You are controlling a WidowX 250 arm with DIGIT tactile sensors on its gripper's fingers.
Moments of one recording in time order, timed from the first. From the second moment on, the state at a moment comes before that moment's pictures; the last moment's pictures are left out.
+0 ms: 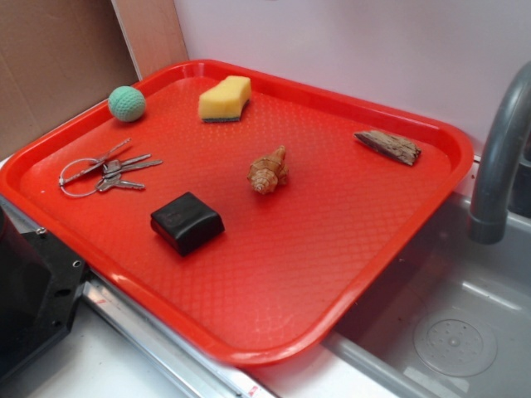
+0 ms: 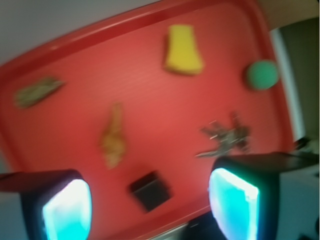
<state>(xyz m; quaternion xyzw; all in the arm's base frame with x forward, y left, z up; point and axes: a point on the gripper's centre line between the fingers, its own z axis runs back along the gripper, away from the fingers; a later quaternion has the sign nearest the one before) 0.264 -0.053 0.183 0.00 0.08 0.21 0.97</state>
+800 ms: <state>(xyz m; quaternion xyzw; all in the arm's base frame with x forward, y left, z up) 0.230 -0.028 0.163 -0.01 0.05 0.10 0.99</state>
